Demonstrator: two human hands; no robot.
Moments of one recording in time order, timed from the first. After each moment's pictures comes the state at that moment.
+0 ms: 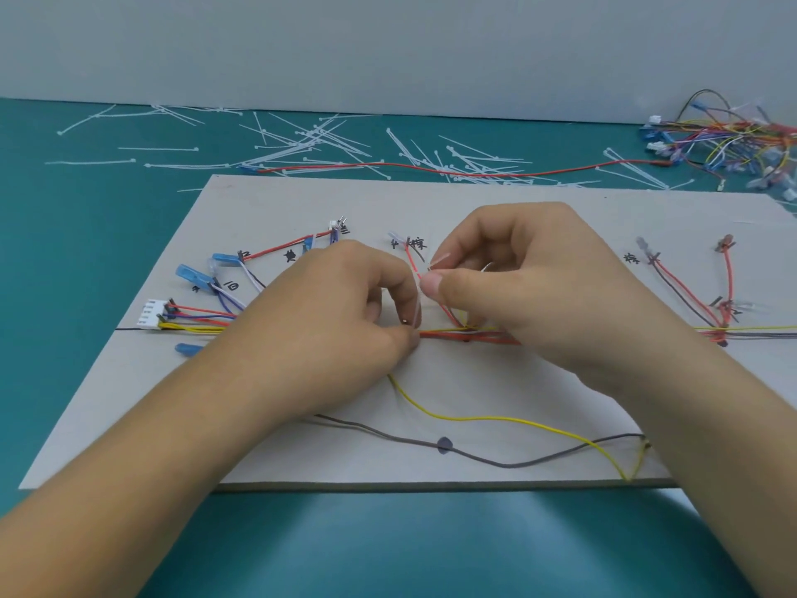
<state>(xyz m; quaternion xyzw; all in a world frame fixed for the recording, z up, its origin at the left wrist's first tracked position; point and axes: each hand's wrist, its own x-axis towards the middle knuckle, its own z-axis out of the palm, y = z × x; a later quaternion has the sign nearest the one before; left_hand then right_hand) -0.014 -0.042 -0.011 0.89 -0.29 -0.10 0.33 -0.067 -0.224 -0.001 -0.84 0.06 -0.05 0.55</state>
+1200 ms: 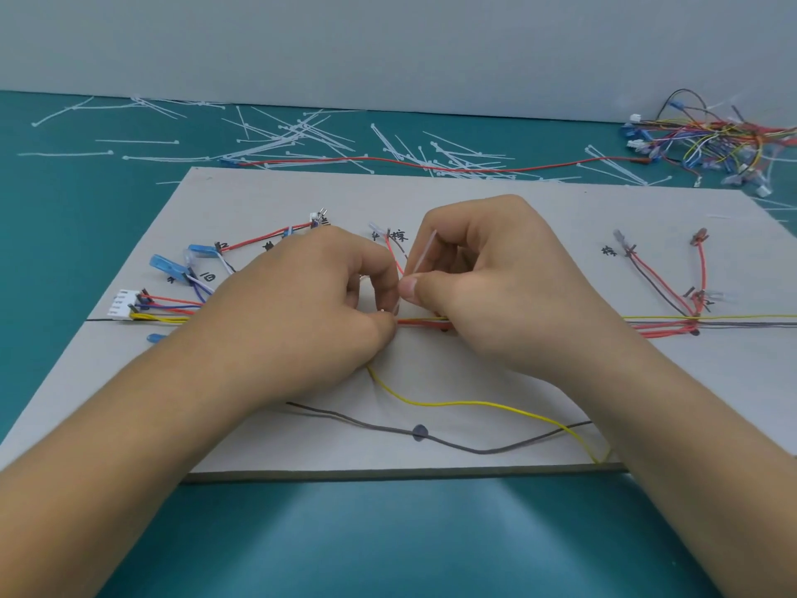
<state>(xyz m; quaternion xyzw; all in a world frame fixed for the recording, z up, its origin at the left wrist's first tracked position) -0.014 -0.045 -0.012 0.91 -0.29 -0.08 0.30 -0.064 -0.219 -0.009 -0.89 0.00 -0.09 0.44</state>
